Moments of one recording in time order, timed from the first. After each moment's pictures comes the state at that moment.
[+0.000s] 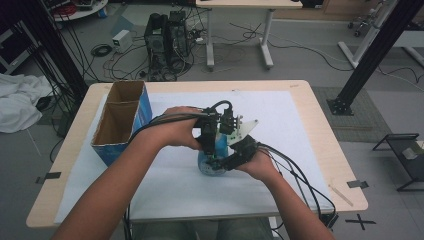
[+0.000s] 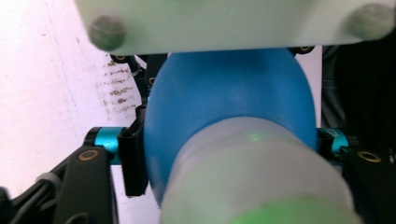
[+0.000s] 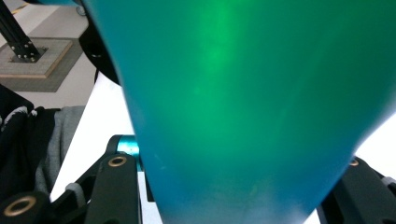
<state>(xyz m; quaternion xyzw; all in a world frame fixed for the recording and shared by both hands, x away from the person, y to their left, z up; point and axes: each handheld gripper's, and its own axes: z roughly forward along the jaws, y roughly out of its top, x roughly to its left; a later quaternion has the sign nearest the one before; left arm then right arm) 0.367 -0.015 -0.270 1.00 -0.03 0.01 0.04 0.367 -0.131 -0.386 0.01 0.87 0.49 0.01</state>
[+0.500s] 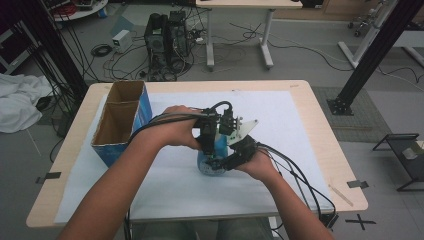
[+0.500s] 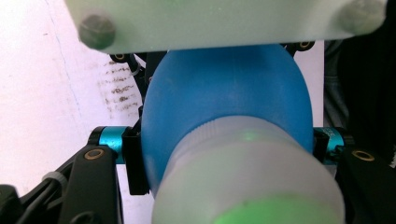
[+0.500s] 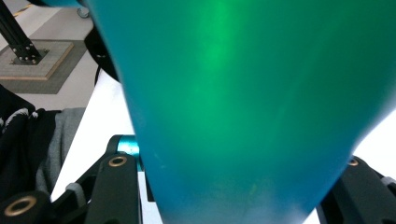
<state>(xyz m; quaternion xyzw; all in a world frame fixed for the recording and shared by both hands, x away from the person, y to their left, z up) 0.365 -0.015 -0.268 1.00 -0.04 0.02 0.03 0.368 -0.131 -0.386 0.01 0.87 0.50 0.01</state>
